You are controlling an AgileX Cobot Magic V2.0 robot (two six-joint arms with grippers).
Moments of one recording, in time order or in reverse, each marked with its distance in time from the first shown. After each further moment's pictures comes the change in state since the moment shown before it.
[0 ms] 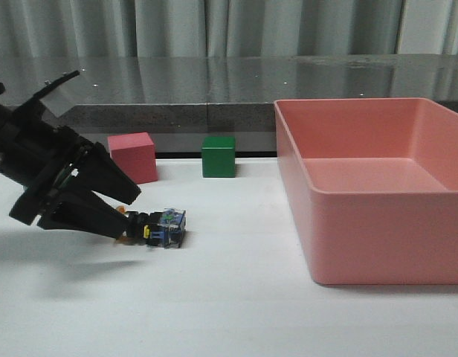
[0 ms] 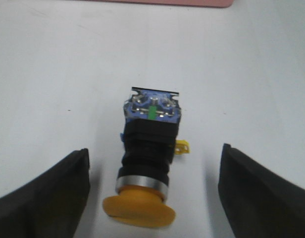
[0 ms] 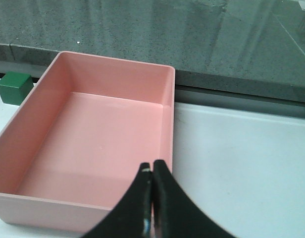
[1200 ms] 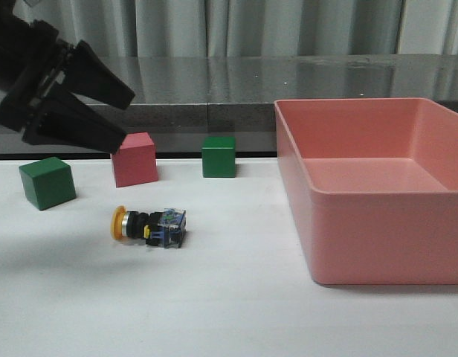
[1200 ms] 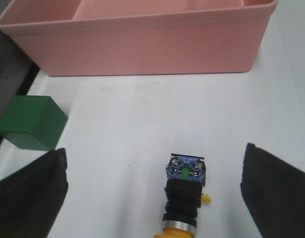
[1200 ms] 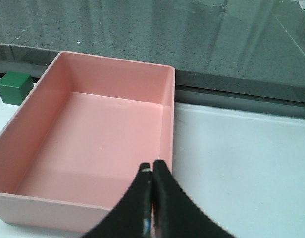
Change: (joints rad) left arm 0.000 -0.246 0.000 -0.007 -0.003 -0.091; right arm 0.000 0.000 0.000 0.000 0.000 -0.001
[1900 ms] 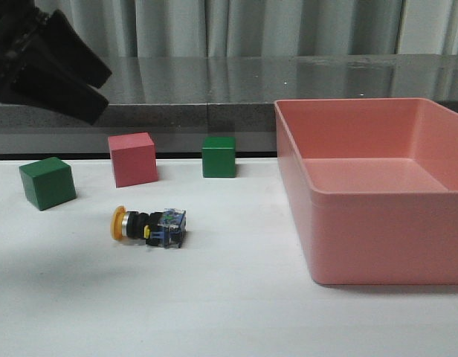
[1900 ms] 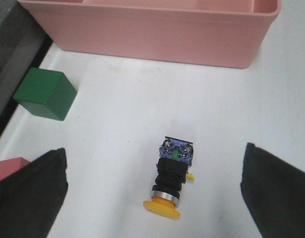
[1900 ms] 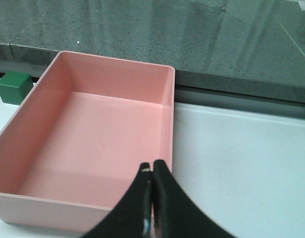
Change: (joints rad) left arm -0.006 -0.154 -0.002 0.172 -0.048 -0.307; right arm 0.000 0.000 0.000 -0.002 0.000 0.000
